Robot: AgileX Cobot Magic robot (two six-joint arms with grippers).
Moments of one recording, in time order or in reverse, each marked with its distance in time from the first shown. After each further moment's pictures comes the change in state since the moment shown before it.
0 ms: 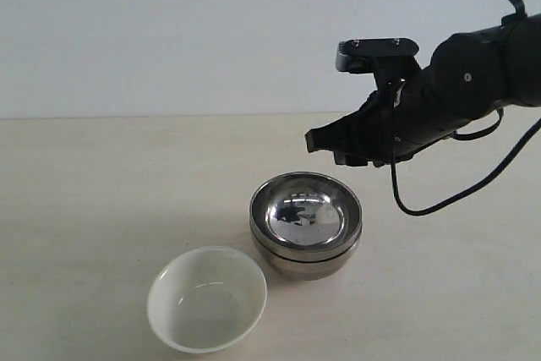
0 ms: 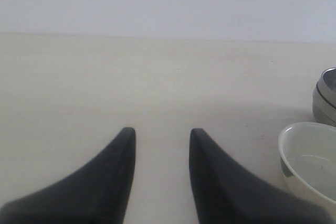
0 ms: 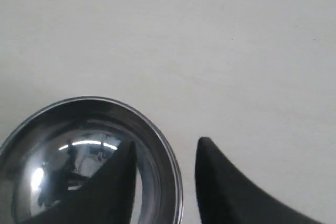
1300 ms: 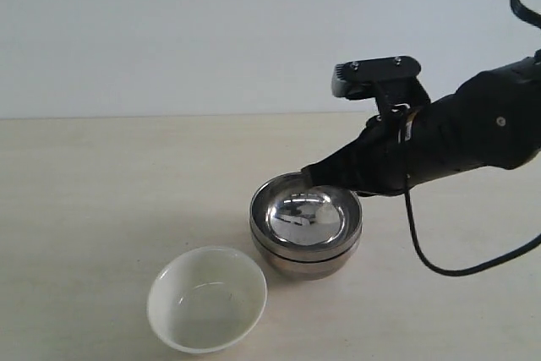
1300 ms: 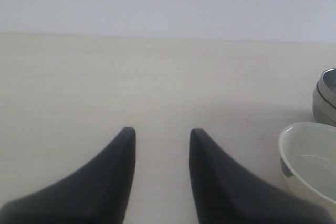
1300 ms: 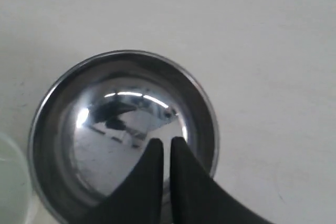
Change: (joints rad) left arm 0.000 0.000 0.000 0.000 0.000 0.000; right arm 0.086 -0.121 0.180 0.008 -0.103 -0.041
